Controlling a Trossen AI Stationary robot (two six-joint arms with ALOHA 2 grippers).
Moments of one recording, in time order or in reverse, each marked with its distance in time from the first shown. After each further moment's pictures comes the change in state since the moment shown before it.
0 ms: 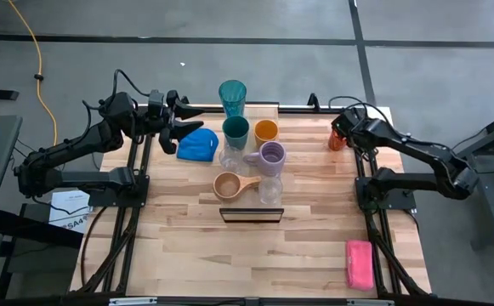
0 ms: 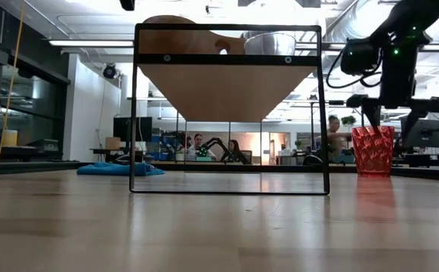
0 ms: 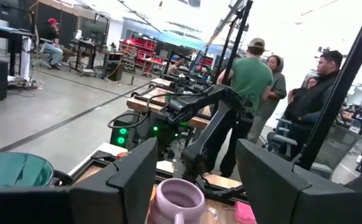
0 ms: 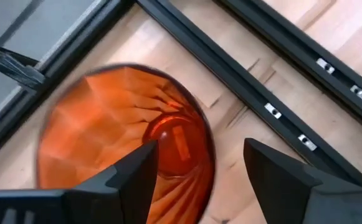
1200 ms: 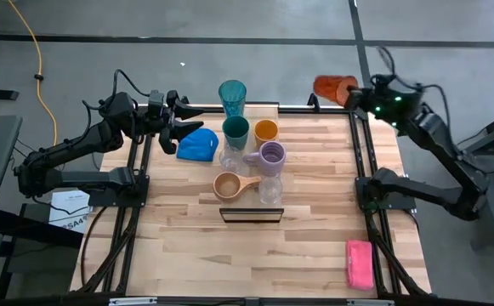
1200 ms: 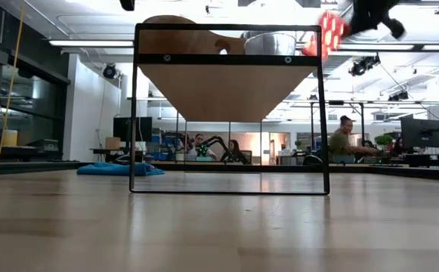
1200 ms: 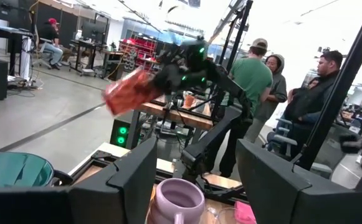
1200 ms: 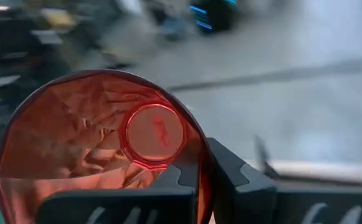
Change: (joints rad) left arm 0.000 0.000 0.000 0.000 0.000 0.000; right arm -0.015 -0.273 0.409 0.254 -0.209 -0.983
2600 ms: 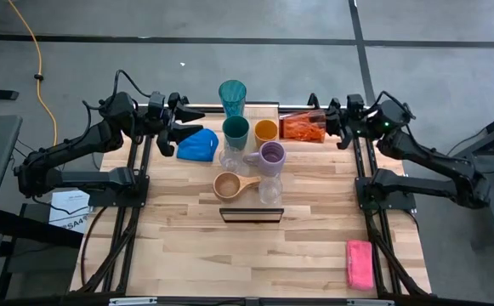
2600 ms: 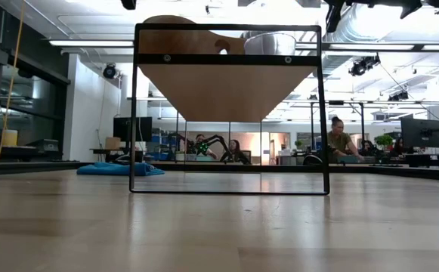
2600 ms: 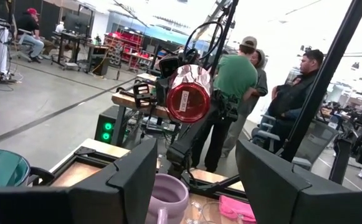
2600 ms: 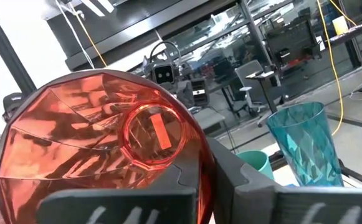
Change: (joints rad) left arm 0.000 0.000 0.000 -0.001 0.063 -0.027; right arm 0.244 -0.005 -0.375 0.976 -0.685 -0.013
